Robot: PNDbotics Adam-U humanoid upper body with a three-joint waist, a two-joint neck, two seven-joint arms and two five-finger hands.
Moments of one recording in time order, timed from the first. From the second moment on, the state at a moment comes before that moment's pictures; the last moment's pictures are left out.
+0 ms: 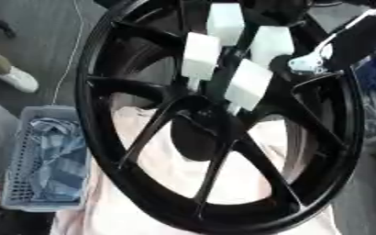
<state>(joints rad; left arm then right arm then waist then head) -0.29 0.42 0.05 -1.98 0.21 -0.13 0.15 -0.85 -1.07 0.41 -1.99 0.00 0.44 0.52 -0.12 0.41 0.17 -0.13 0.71</state>
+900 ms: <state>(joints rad) -0.29 0.42 0.05 -1.98 0.21 -0.13 0.14 -0.83 -1.07 0.39 -1.99 0.03 0.45 0.52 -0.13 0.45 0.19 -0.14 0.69</state>
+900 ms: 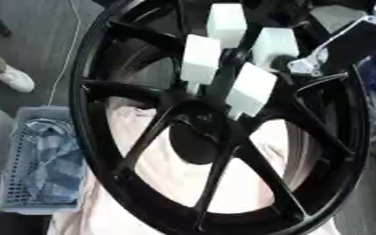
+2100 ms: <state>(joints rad) -0.29 0.42 0.05 -1.98 0.21 -0.13 0.14 -0.82 -1.06 0.40 -1.95 0.03 0.46 0.55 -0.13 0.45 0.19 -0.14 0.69</state>
